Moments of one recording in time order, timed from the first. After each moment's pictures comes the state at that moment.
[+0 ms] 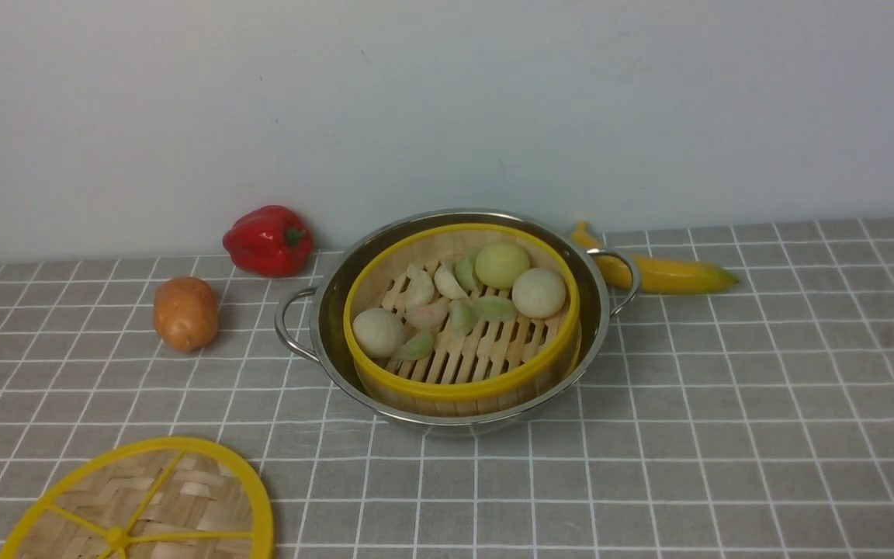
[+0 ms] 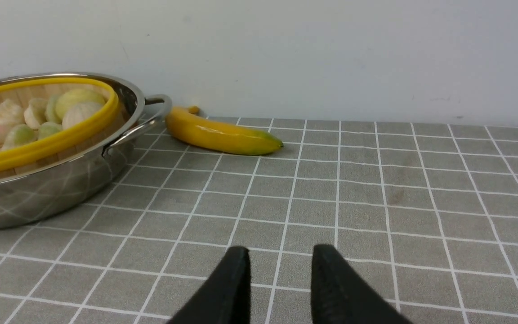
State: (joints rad) right arm 0.07 0.03 0.01 0.15 0.32 -0.03; left arm 0.02 0.02 -0.10 -0.23 0.14 -0.19
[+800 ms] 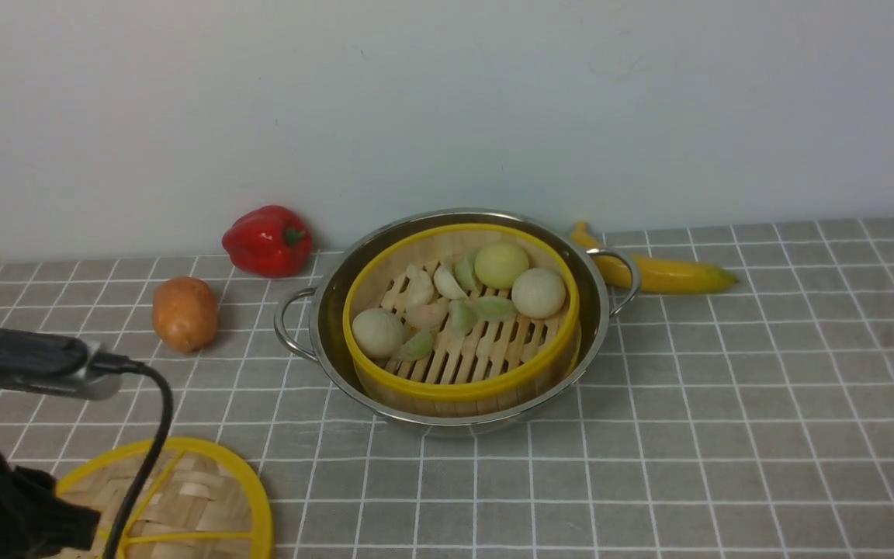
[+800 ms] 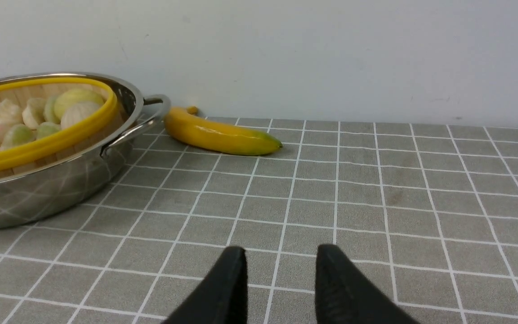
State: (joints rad) right arm 0.07 0.03 0.01 0.15 0.32 -0.03; left arm 0.02 1.13 -0.74 0.04 0.97 0.12
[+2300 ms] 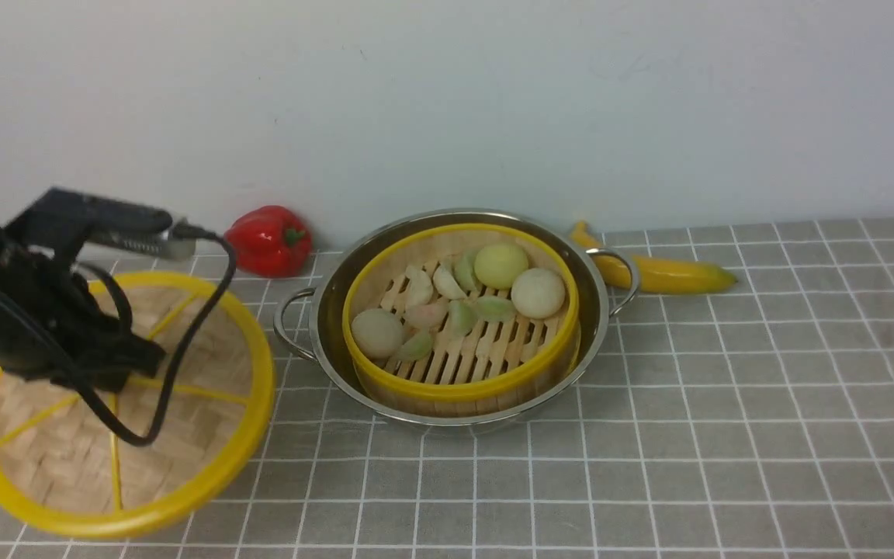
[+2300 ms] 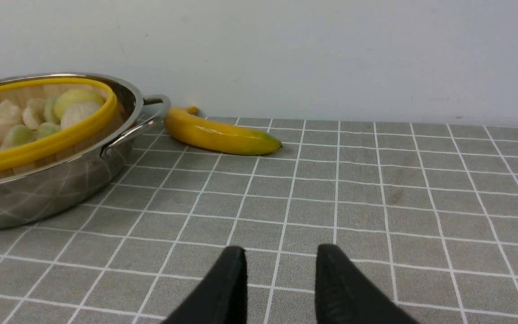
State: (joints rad) right arm 0.07 0.03 0.01 0.15 0.32 -0.03; left arm 0.02 1.50 -1.15 -0.01 0.95 0.32
